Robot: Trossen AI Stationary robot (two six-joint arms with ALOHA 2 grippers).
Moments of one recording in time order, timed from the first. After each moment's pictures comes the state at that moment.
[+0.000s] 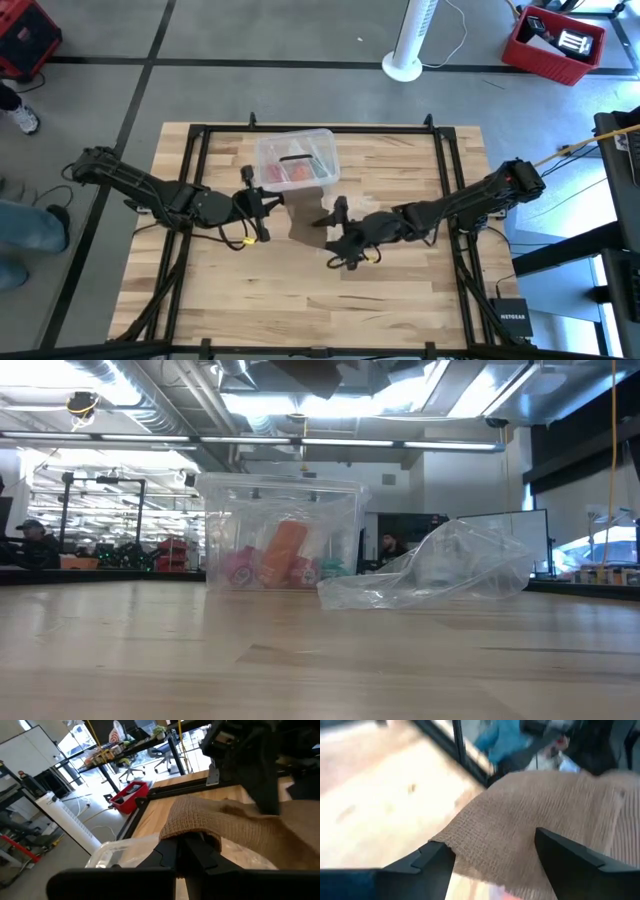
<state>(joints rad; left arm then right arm) -0.35 1.10 0.92 -0.09 -0.77 0.20 0.33 1.53 1.06 0.11 0.31 -0.64</state>
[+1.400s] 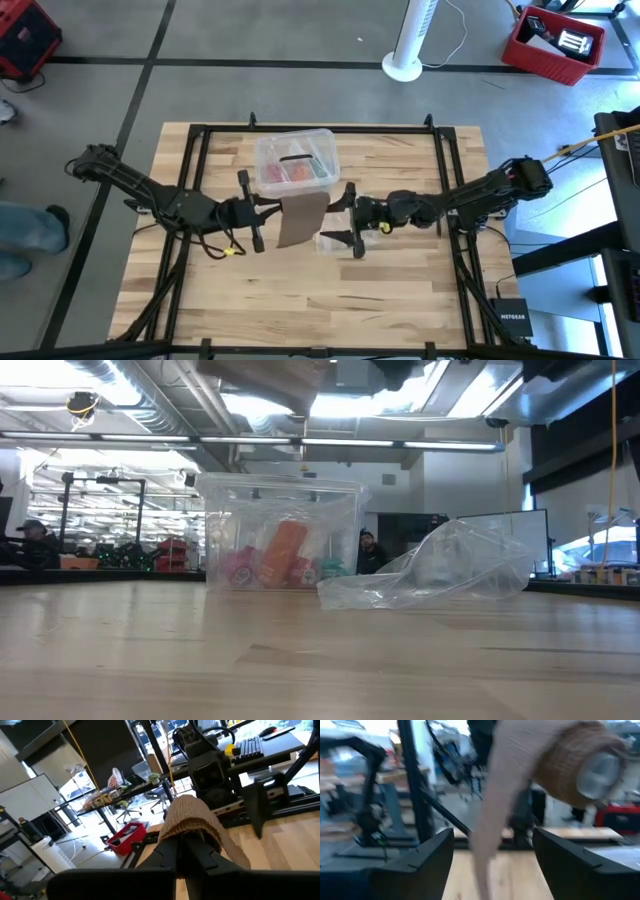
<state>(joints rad) -0.45 1.10 0.92 0.18 -0.77 0.39 0.21 1.46 0.79 0.75 0.06 0.05</state>
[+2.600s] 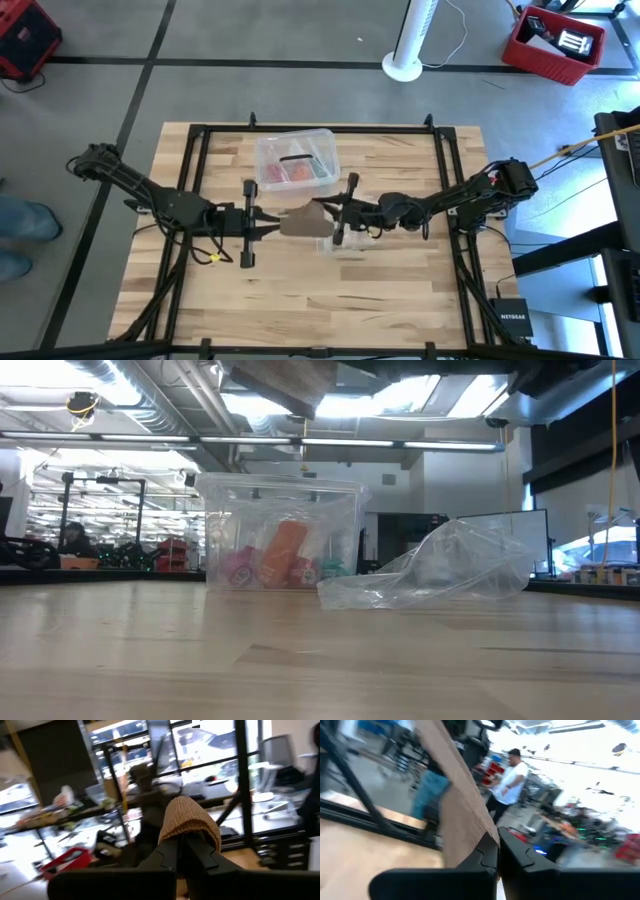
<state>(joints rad) -0.49 1.10 0.92 0.29 -0.54 0.26 0.18 1.59 0.81 0.93 0.38 -0.51</state>
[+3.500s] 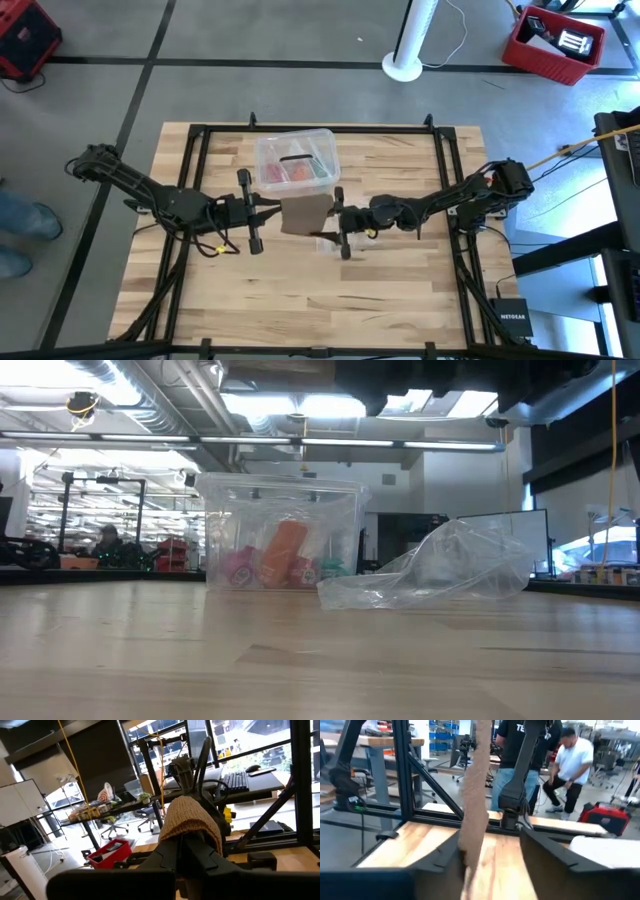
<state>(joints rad) -0.46 1.10 0.92 0.31 -0.69 0.35 0.18 1.61 0.81 0.81 0.04 -0.09</state>
